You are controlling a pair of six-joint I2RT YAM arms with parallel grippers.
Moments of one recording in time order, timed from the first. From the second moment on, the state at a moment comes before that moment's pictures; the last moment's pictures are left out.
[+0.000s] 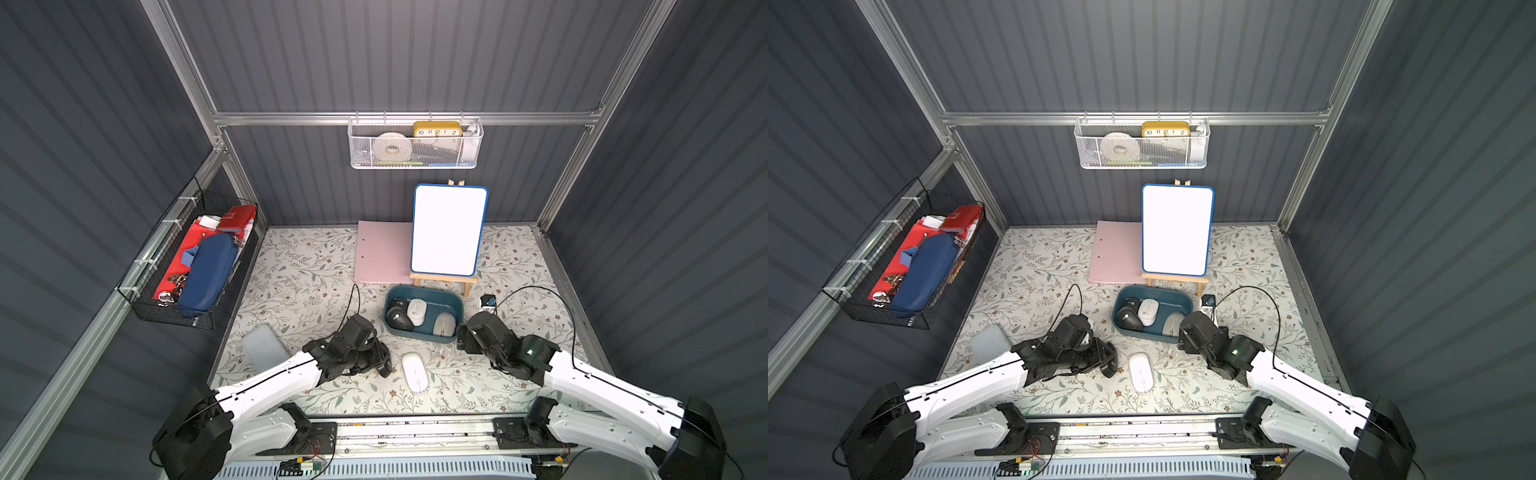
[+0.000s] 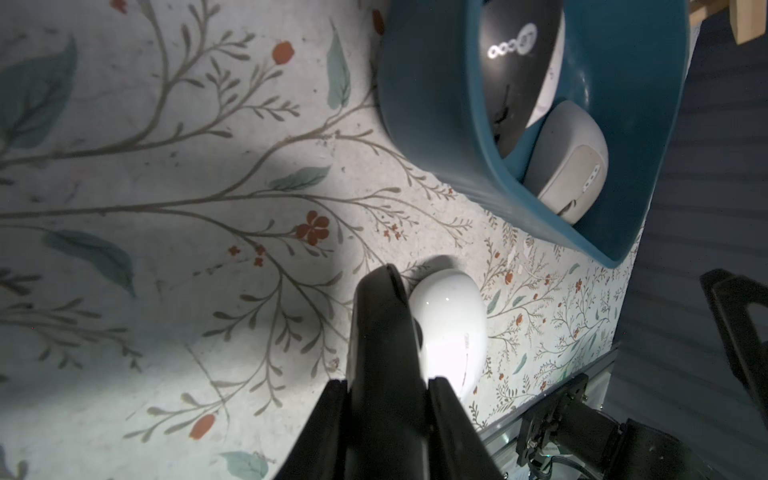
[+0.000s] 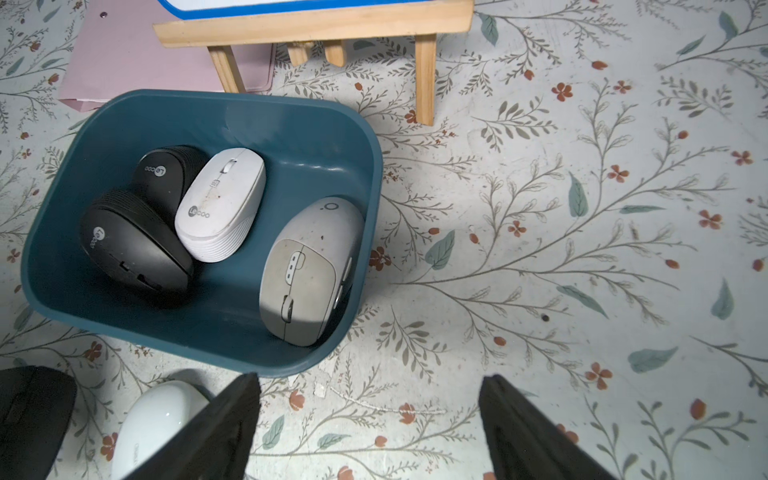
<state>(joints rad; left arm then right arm) -0.77 1.13 0.51 -0.30 0.23 -1.03 0.79 0.97 0.63 -0.58 0.43 0.72</state>
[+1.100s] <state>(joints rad) -0.72 1.14 0.47 -0.32 0.17 -1.01 0.79 1.04 0.68 -0.58 0.37 0.68</state>
